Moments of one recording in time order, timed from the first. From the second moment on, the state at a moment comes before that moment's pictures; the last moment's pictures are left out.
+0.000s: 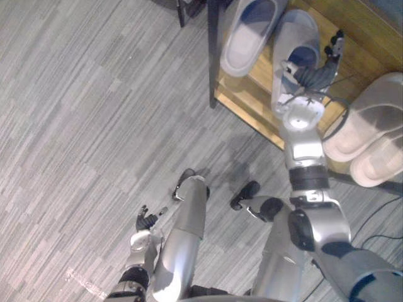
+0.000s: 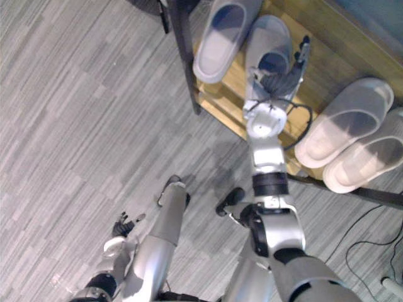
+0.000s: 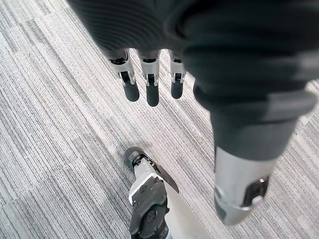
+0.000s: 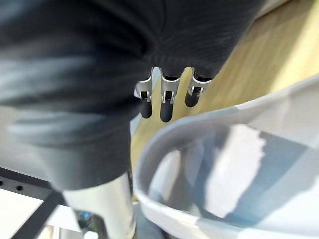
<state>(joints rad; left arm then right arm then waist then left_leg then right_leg) -0.18 0.05 0.14 0.91 -0.24 -0.12 0.23 -0.87 -0.15 -0.16 0.40 -0.14 0.09 -0.59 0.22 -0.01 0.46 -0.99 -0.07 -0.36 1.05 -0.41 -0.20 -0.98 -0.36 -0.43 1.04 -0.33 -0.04</state>
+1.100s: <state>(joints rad) -0.19 0.05 0.30 0.92 -0.25 -0.08 0.19 -0.71 0.07 -0.18 0.33 0.28 -0.09 -0.51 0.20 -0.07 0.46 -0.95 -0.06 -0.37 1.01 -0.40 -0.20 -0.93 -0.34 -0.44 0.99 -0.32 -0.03</state>
